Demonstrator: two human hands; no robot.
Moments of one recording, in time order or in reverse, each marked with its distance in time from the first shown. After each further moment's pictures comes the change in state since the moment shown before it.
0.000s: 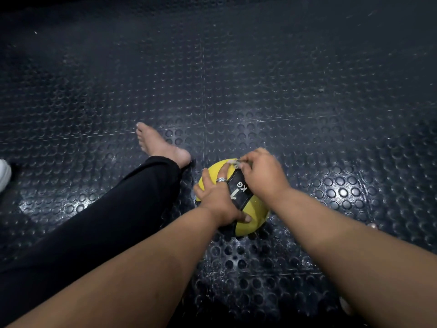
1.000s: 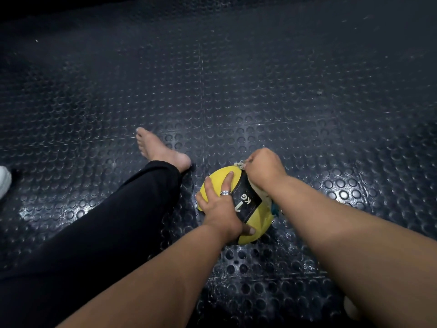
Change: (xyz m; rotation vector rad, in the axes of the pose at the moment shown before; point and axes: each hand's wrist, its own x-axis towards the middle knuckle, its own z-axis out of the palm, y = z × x) left_hand -0.008 -0.001 0.017 0.021 0.018 -0.002; right_hand 0.025 -0.006 -0.005 -0.057 -0.103 0.290
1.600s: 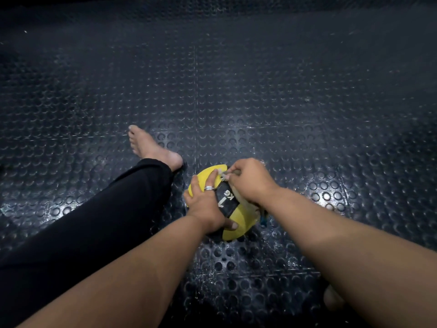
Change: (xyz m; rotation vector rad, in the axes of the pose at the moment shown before) left_hand 0.005 -0.012 -0.012 -0.008 0.012 0.039; right_hand -0.037 0.000 -0.008 0.113 -0.122 -0.170
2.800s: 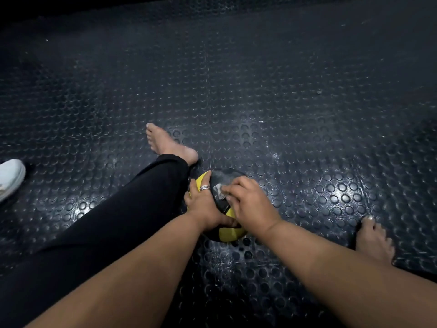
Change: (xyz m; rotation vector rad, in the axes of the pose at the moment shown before) left_hand -0.013 -0.046 -0.012 -0.038 0.050 -0.027; right_hand -0.058 0.012 0.066 -0.098 0.203 -0.476
